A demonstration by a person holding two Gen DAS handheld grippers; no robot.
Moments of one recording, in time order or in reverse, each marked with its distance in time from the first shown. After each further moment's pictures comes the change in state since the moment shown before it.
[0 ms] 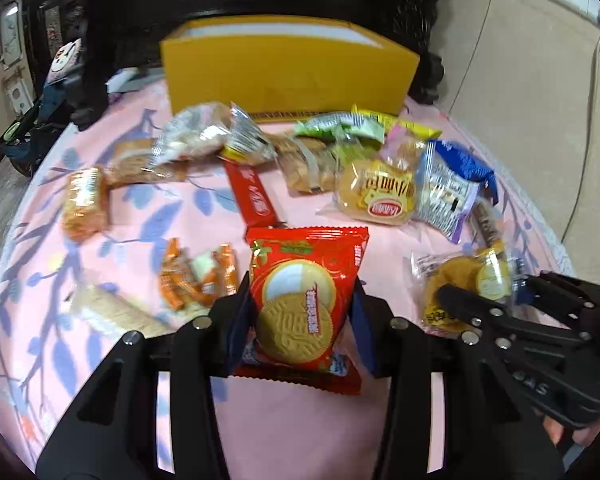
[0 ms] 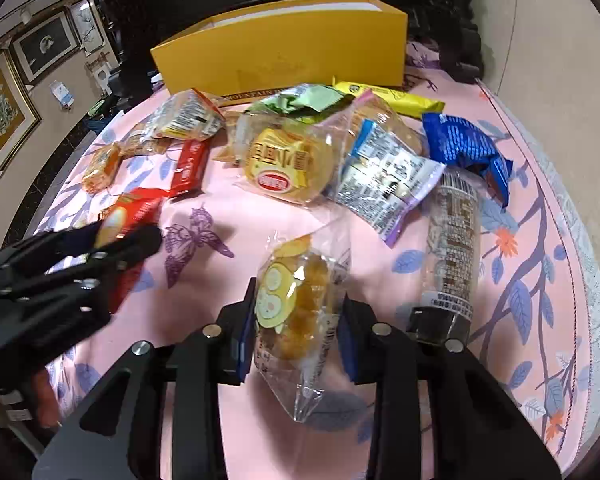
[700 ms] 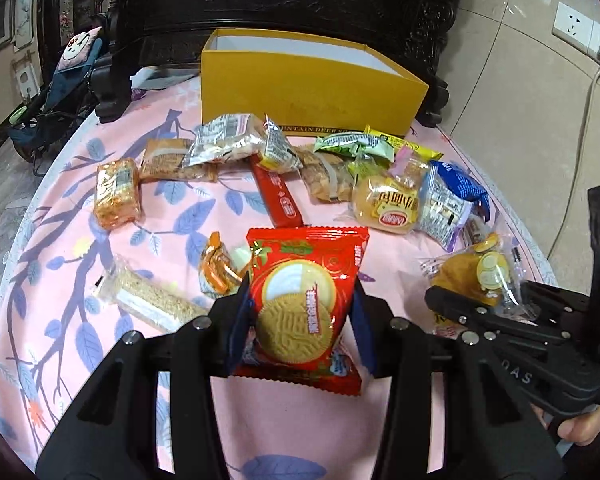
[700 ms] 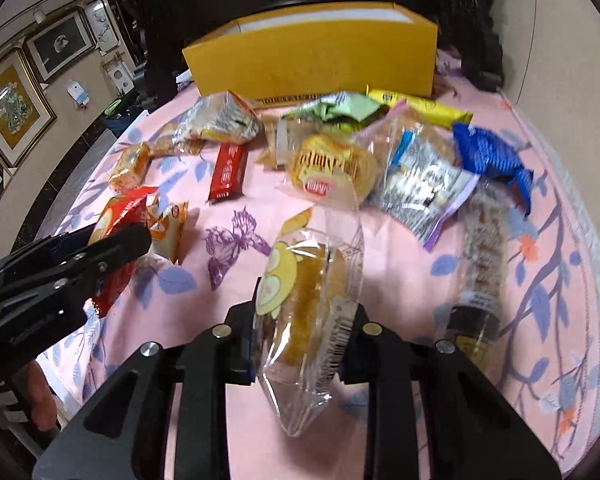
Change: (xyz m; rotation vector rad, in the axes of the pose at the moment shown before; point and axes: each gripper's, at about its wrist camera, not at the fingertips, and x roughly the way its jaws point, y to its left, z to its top) left arm -0.025 0.023 -0.001 -0.056 -0.023 -0.018; right arm -0.010 0.022 0.008 -0.034 -0.014 0.039
